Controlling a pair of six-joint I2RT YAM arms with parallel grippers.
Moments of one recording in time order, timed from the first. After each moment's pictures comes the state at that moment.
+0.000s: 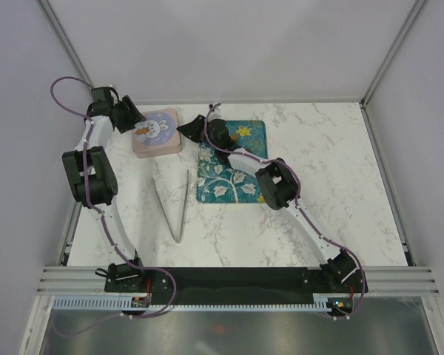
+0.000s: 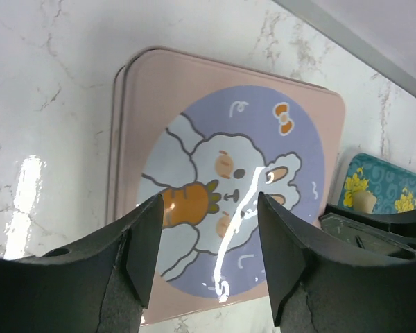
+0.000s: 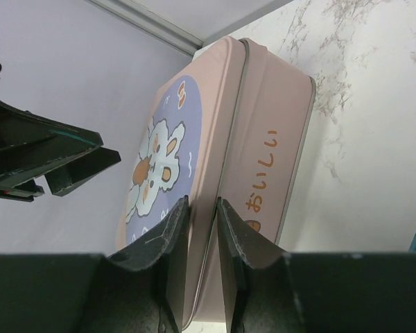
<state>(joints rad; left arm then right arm) 0.22 2.14 1.79 -0.40 0.29 -0.37 0.65 2.89 2.36 0.50 -0.17 0.97</state>
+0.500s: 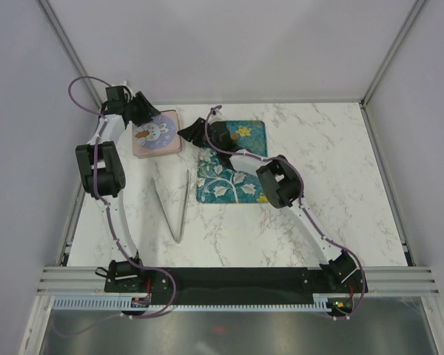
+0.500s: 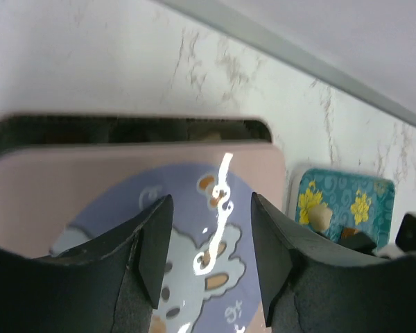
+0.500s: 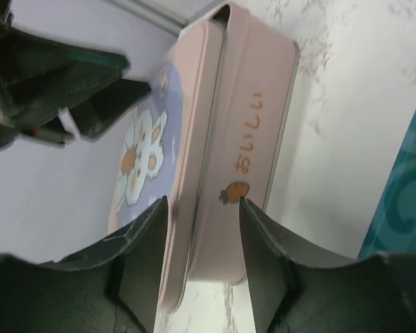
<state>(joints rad) 0.14 2.27 1.88 -0.30 0.39 -0.44 0.65 2.80 2.20 0.52 -0.17 0.98</state>
